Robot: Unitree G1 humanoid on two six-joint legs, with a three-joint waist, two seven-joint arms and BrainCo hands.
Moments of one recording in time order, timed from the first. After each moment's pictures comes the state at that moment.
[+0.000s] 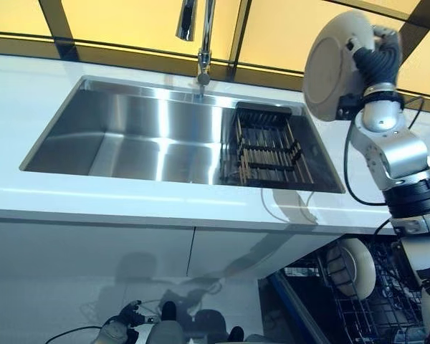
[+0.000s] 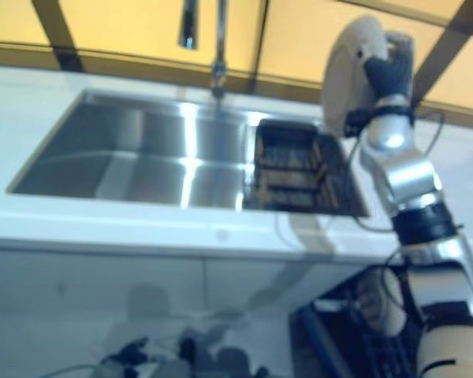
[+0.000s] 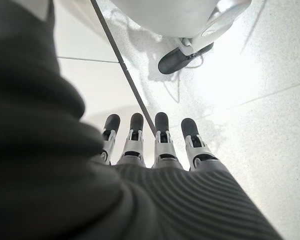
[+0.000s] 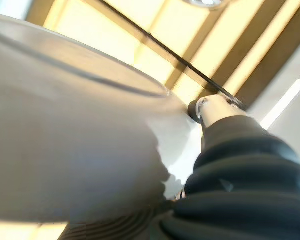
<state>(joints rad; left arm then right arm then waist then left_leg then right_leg) -0.01 0.37 -0.34 1.07 0.03 0.01 0.03 -0.93 -0.78 0.23 0.18 0.40 0.26 -0.55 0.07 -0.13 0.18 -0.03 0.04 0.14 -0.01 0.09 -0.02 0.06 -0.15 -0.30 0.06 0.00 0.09</state>
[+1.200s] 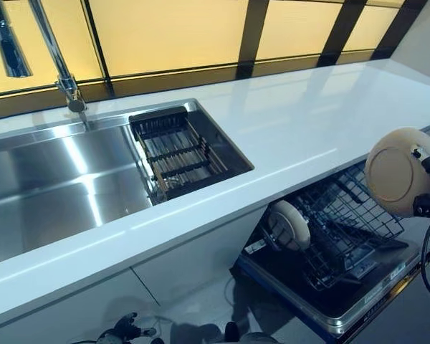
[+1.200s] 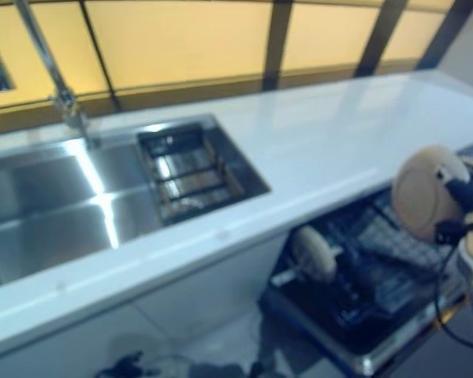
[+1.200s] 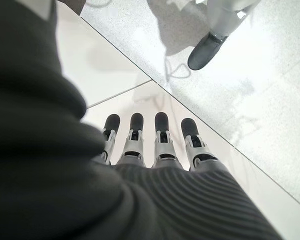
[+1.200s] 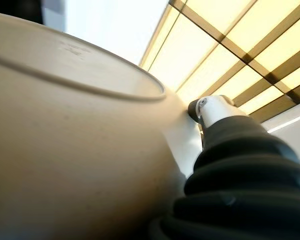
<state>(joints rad) 0.03 0.37 -0.31 1.08 0.03 -0.01 0.04 -0.08 -0.97 -0.21 0.10 0.41 0.13 -0.21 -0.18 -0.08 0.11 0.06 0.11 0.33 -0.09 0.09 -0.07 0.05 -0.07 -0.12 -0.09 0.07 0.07</state>
